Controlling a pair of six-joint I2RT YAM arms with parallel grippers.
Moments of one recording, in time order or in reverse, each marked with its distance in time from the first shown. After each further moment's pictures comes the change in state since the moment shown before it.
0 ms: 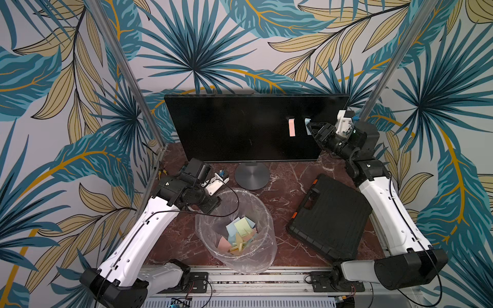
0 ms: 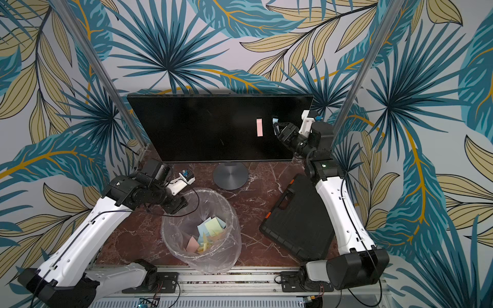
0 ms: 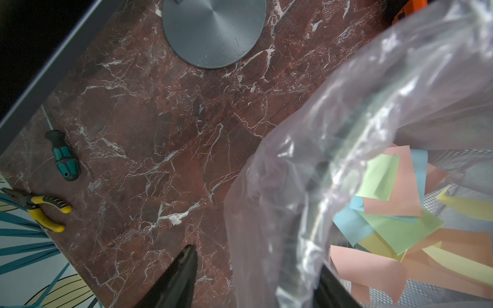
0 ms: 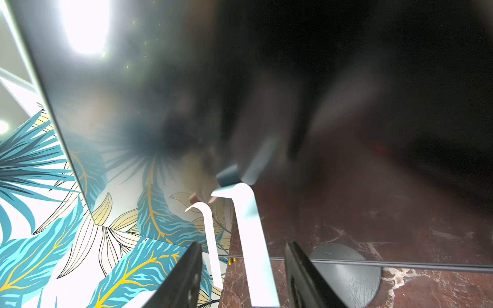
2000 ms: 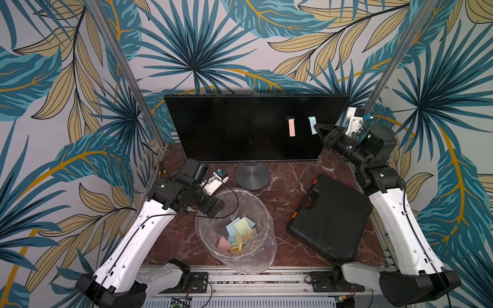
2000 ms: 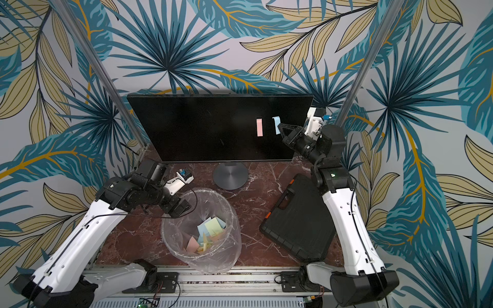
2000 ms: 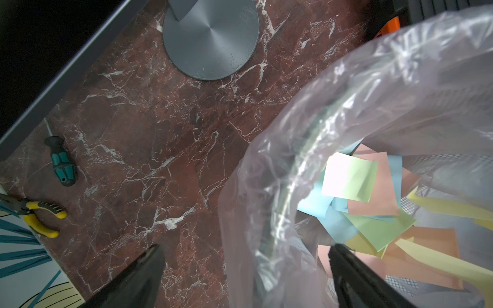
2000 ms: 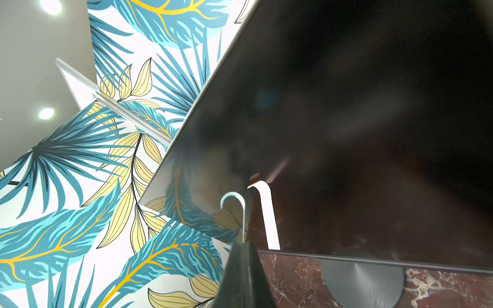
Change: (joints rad) left arm 0.000 -0.035 0.026 -0.009 0.041 -0.019; right arm 0.008 -0.129 -0.004 -0.018 -0.059 -0.005
